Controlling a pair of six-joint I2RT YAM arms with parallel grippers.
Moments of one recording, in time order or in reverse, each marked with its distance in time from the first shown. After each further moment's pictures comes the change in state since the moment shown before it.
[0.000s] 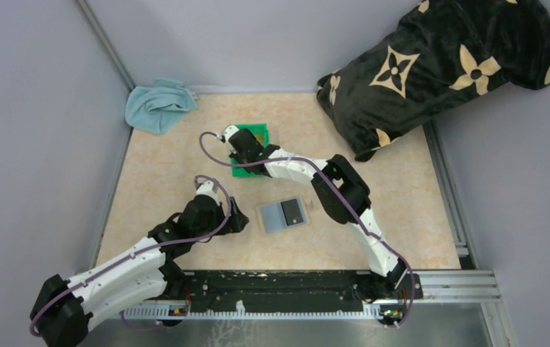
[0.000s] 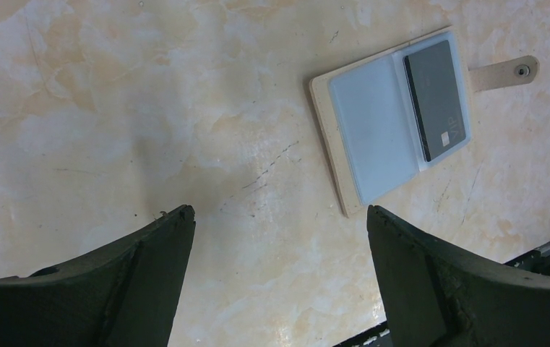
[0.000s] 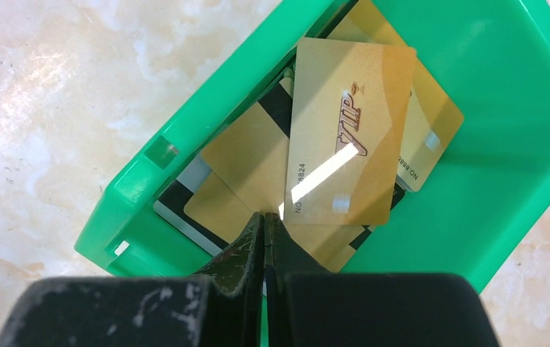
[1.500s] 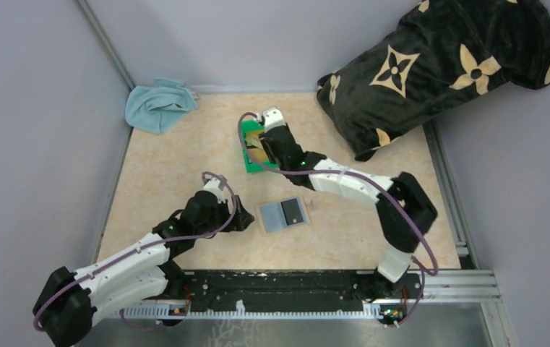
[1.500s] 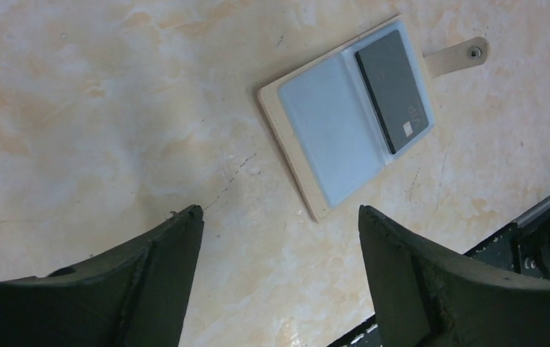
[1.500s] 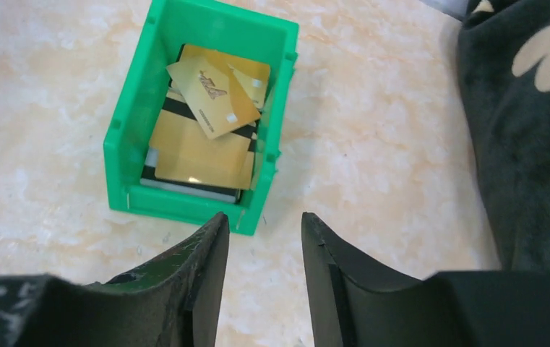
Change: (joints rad) left arm 0.022 0.042 -0.008 0.118 0.099 0.068; right arm -0.030 -0.485 -0.439 0.197 0.257 0.151
